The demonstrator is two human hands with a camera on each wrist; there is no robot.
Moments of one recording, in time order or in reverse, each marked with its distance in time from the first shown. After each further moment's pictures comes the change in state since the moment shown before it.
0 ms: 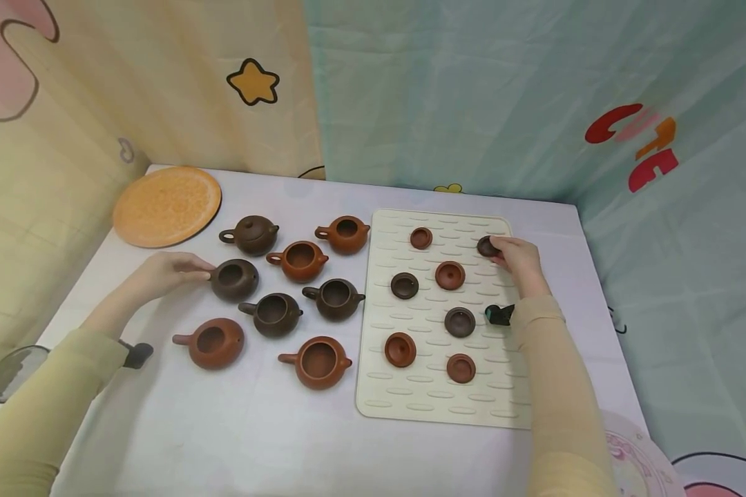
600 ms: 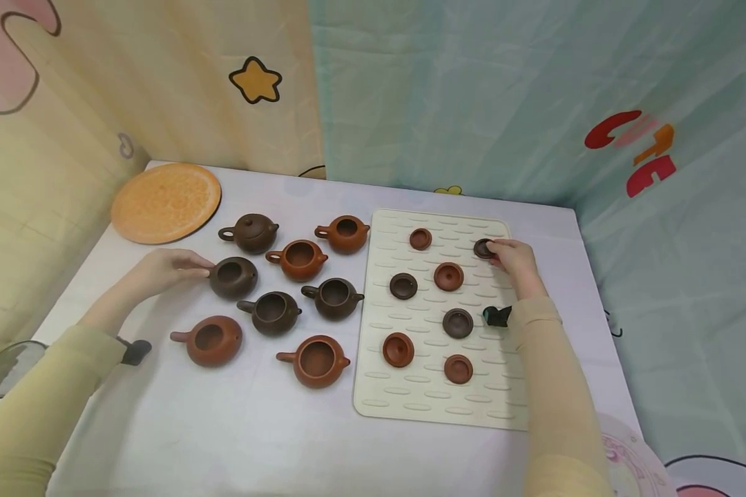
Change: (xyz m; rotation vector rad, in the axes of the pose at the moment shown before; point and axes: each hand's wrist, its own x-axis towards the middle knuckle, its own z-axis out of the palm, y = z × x) left_hand 0.000 -0.001 0.001 -0.017 -0.002 0.001; right_hand 0.001 -0.003 0.003 -0.190 -0.006 -0.011
